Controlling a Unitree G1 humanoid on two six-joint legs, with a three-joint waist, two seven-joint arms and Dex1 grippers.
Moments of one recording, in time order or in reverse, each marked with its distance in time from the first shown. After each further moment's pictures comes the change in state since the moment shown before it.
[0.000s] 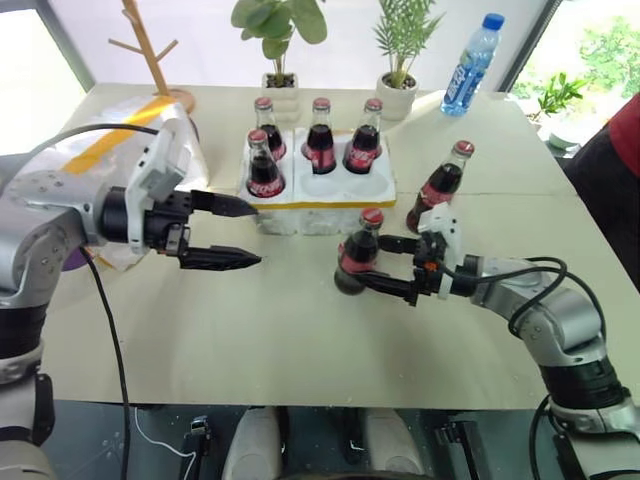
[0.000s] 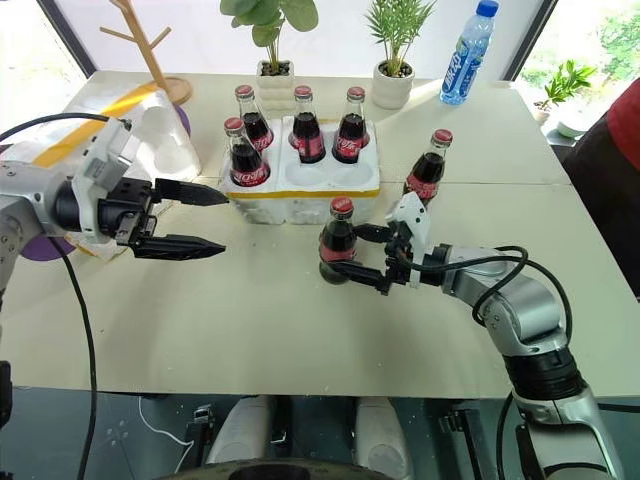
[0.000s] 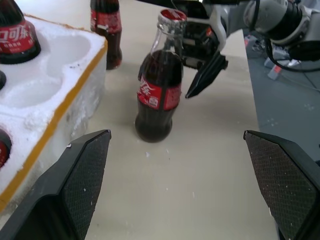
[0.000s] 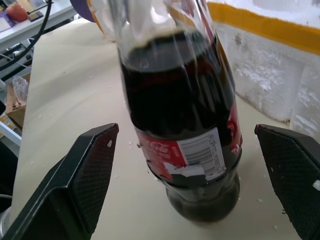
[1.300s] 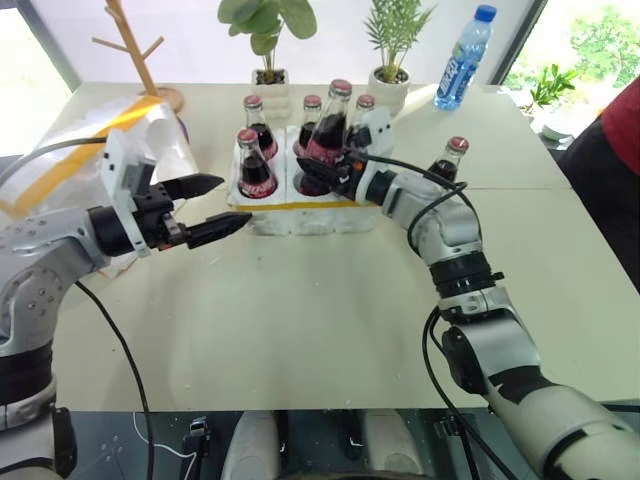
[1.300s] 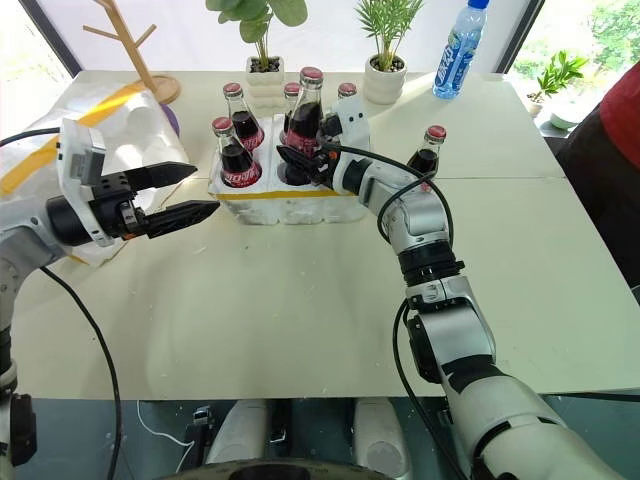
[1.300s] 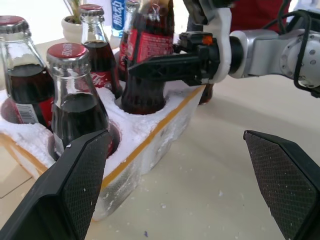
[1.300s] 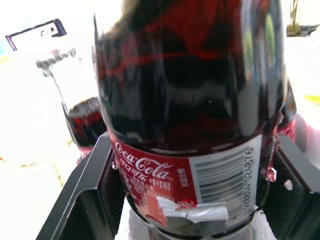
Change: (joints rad) left arm 0.219 -0.131 0.246 -0.131 -0.082 0.002 0.451; right arm -0.592 0.413 0.012 0.694 -0.236 -0.250 -0.217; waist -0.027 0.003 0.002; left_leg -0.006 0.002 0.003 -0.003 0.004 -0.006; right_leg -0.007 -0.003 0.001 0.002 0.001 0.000
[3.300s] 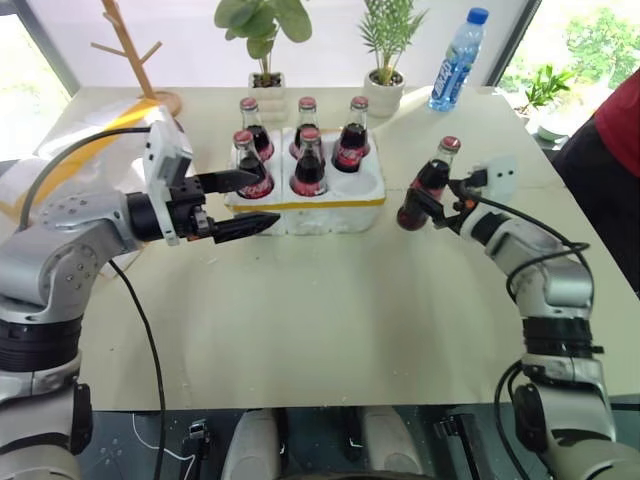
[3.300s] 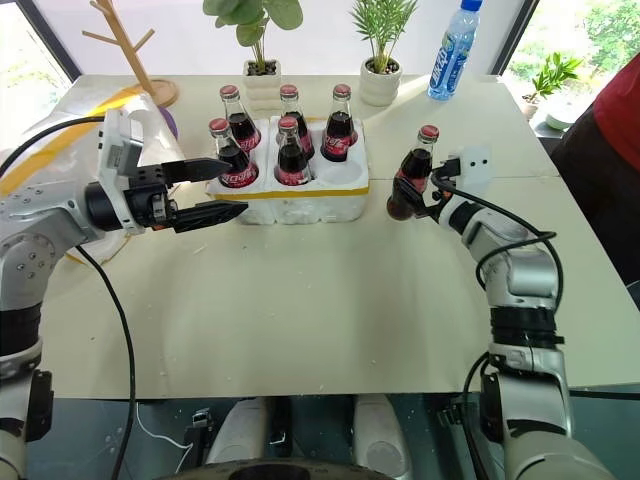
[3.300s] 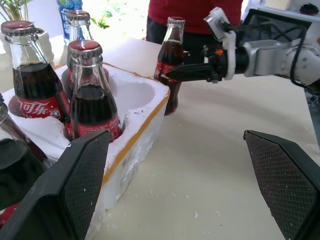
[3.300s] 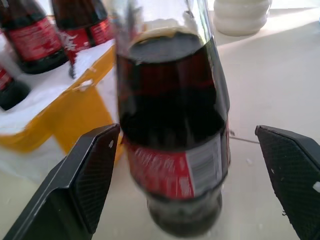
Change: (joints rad) left arm -0.150 -0.030 -0.175 0.110 0.029 -0.063 -0.101; right arm 0.360 -0.272 -0.255 -0.252 0.000 0.110 -0.154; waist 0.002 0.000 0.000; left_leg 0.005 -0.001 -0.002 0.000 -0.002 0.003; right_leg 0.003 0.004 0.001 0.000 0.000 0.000
